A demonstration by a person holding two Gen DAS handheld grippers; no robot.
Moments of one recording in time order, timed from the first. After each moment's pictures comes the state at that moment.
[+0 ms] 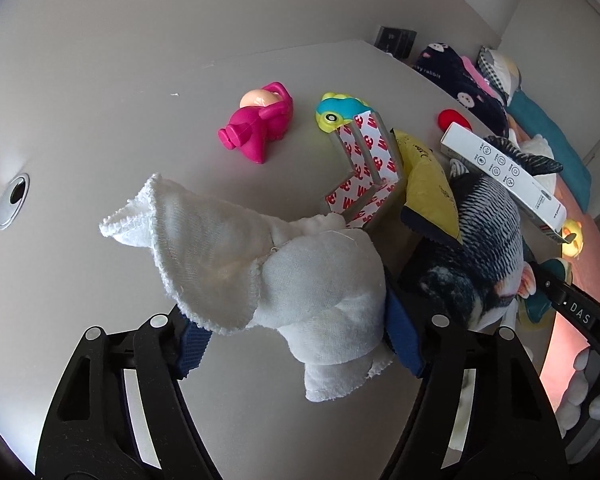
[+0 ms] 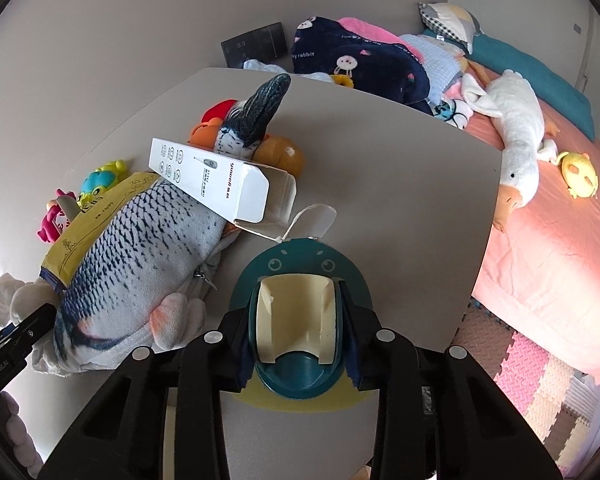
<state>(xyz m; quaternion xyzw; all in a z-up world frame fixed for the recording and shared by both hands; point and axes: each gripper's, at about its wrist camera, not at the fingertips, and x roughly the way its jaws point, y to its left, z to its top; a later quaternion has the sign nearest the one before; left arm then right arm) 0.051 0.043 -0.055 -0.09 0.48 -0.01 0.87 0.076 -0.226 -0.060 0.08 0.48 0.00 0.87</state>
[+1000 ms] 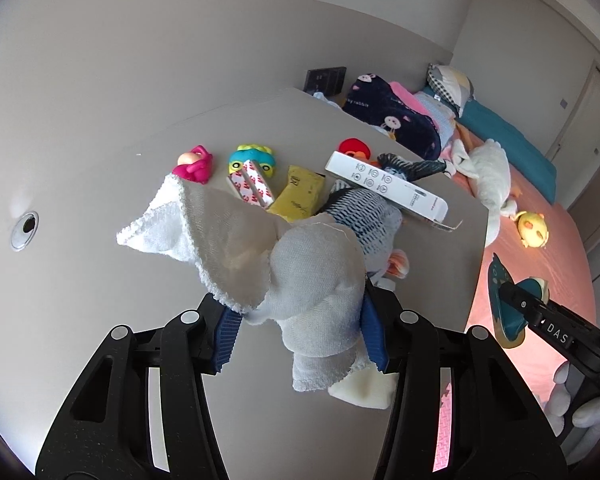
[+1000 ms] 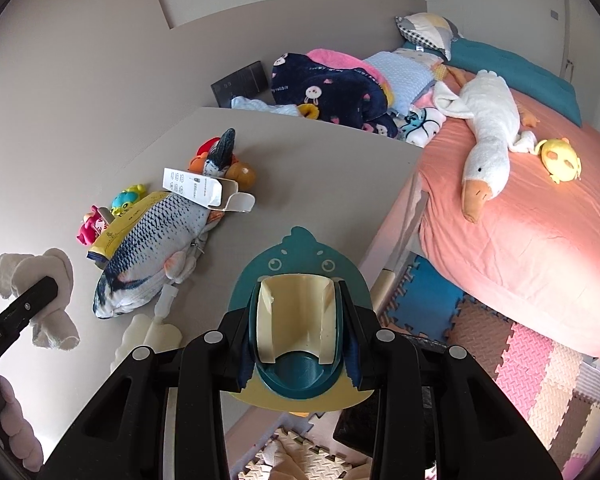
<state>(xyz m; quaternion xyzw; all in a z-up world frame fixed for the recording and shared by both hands) -0.008 -0.020 0.018 -0.06 0.42 -0.07 0.90 -0.004 -0.287 -0.014 0.11 0.44 -0.01 0.89</state>
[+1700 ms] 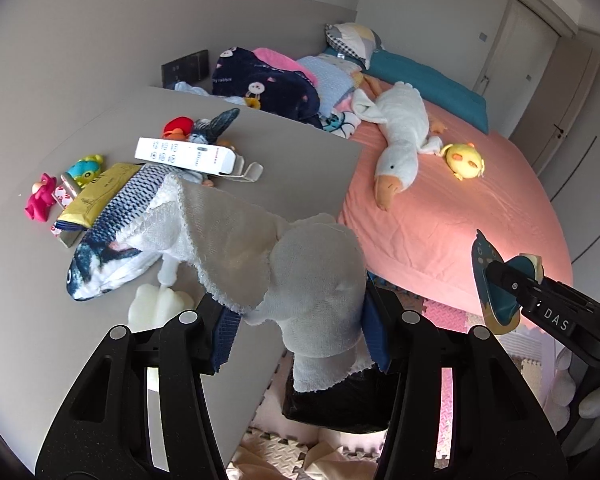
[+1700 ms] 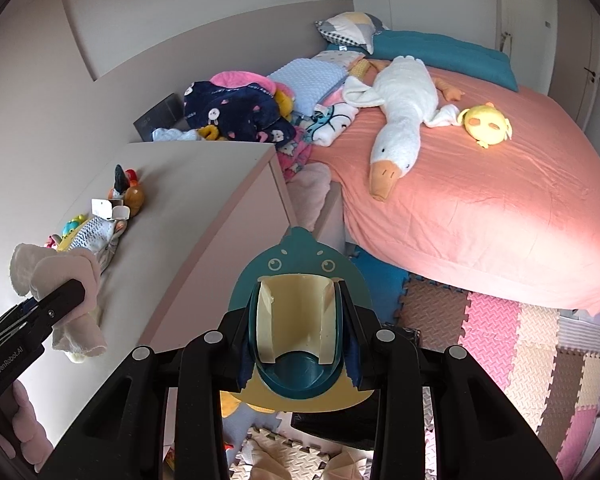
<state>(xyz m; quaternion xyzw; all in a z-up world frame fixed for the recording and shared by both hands) -0.041 -0.180 0.013 0.01 0.43 -0.22 0.88 -0.093 -0.410 -0.010 0.16 0.42 -0.10 0.89</state>
